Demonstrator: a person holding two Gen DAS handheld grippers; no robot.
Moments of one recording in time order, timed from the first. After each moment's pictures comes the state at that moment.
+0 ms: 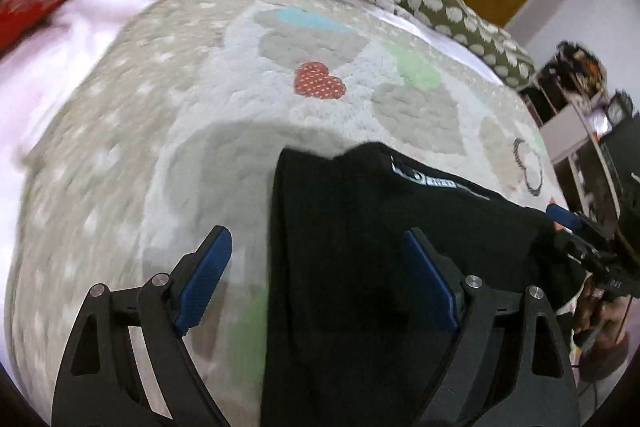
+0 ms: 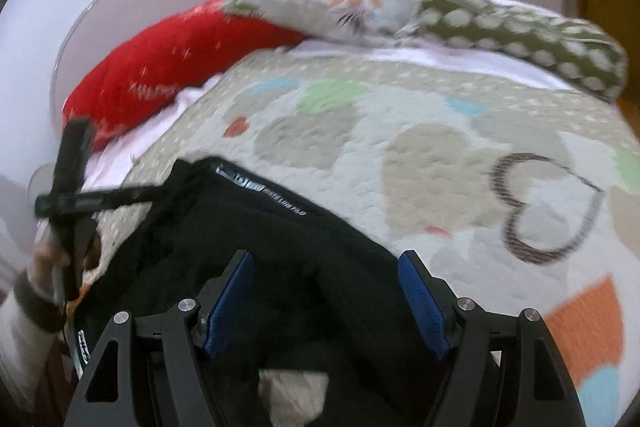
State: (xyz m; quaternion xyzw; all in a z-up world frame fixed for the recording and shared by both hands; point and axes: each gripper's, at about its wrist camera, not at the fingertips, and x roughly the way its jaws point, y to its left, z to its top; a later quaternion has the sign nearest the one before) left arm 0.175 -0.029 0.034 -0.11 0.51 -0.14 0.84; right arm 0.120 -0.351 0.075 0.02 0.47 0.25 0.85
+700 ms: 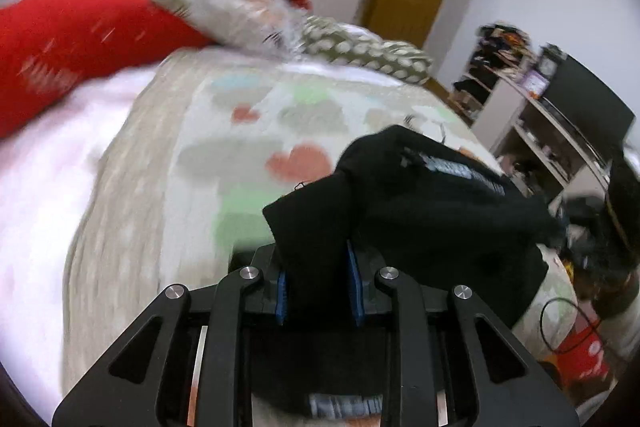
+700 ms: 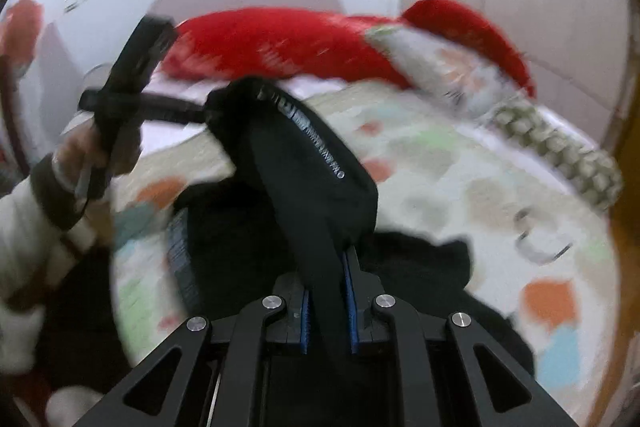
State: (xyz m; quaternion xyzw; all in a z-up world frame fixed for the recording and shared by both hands) left arm -0.018 -0.008 0.109 -0.06 0.39 -0.22 0.89; right arm -0.110 -0.300 0.136 -0.14 0.36 0.35 0.86
